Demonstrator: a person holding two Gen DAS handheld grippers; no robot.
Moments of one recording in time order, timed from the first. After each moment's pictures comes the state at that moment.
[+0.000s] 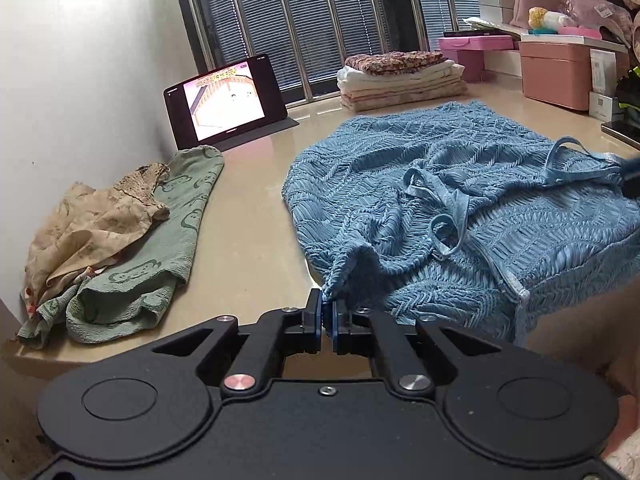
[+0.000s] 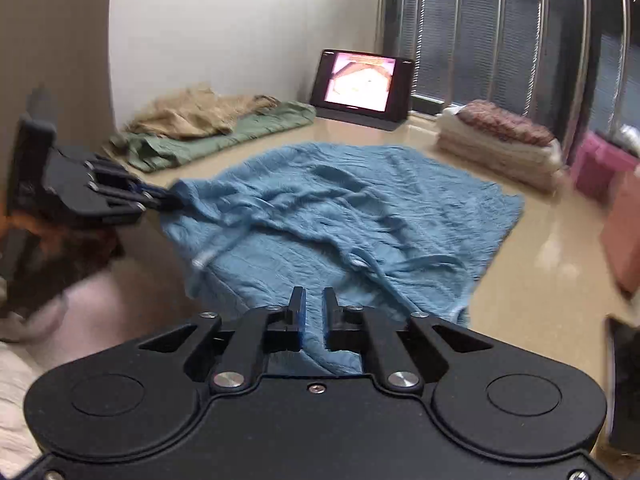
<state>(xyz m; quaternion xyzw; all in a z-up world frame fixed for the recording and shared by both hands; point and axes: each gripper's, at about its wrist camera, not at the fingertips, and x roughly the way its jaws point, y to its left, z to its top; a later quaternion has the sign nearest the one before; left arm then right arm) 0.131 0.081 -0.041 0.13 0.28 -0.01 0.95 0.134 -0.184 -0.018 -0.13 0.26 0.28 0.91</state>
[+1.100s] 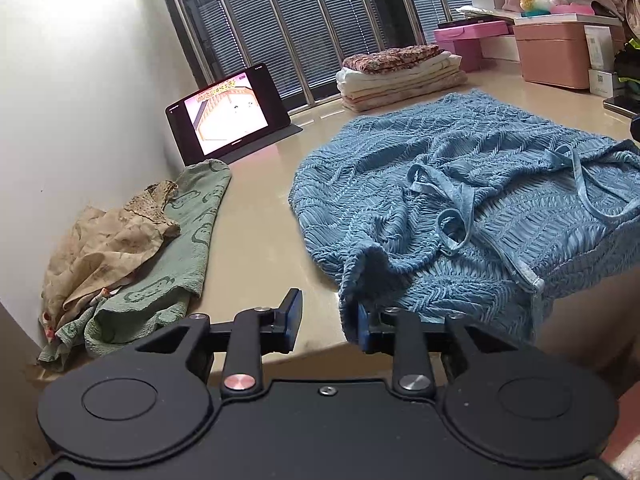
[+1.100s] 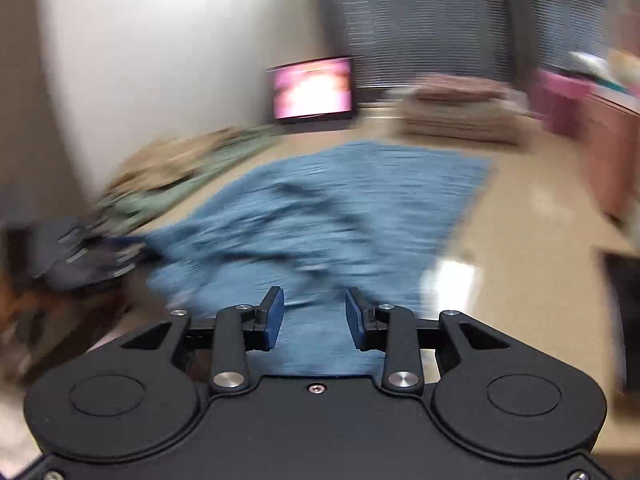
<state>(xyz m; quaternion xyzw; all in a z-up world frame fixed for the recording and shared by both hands) 0.132 0.074 -0.041 0.18 0.27 0.01 0.95 0.165 -0.235 -0.019 0.02 0.30 0.23 0.93</state>
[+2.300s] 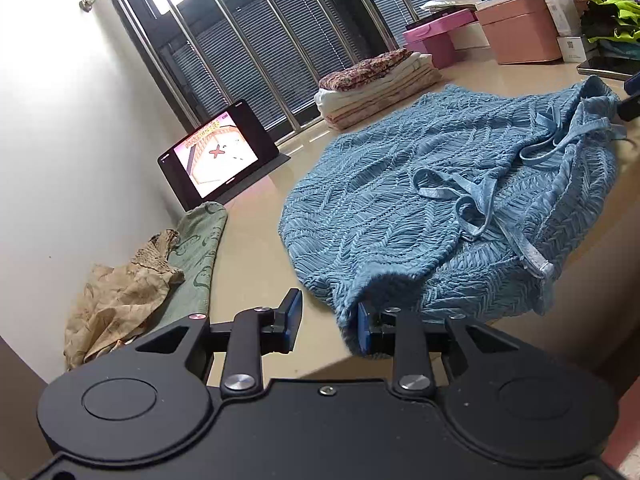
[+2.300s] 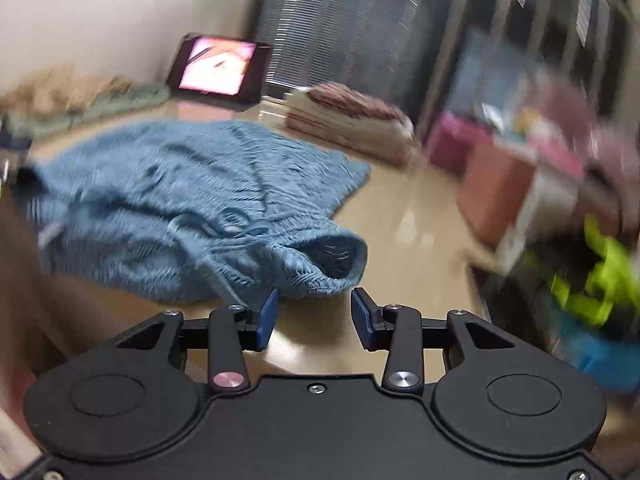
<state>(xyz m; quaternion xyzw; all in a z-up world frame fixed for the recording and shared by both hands) 0.126 0.044 -0.046 0.26 0.24 0.00 0.94 0.139 -0.223 -0.039 -0.08 0.26 0.09 0.96</state>
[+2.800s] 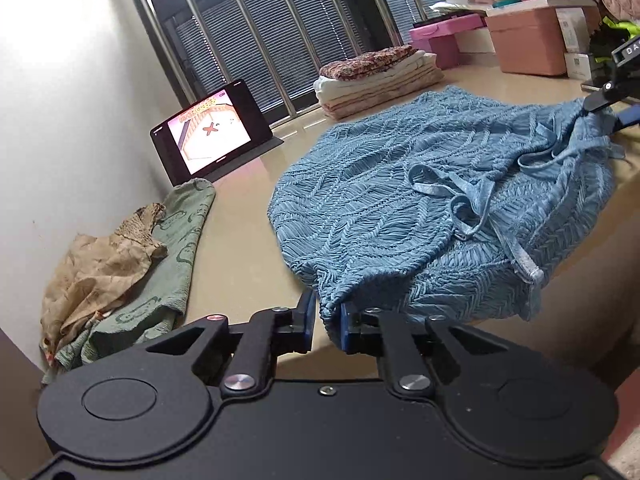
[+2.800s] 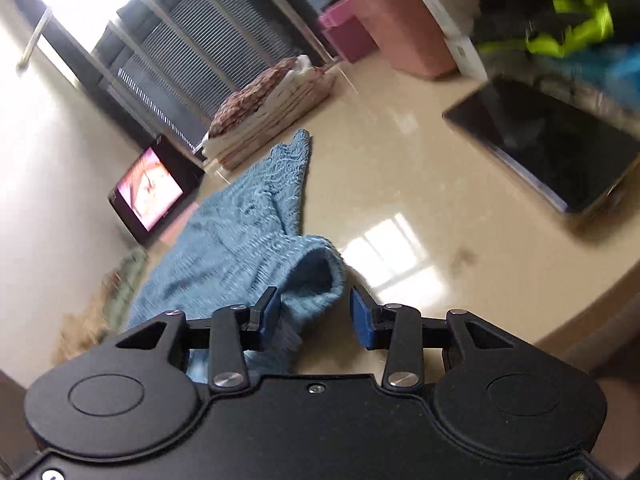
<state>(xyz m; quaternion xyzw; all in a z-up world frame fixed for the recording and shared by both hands) 0.126 0.055 -0.045 0.21 0.26 -0.01 0.94 0.186 -0.297 -0.067 0.36 0.31 0.07 0.88</state>
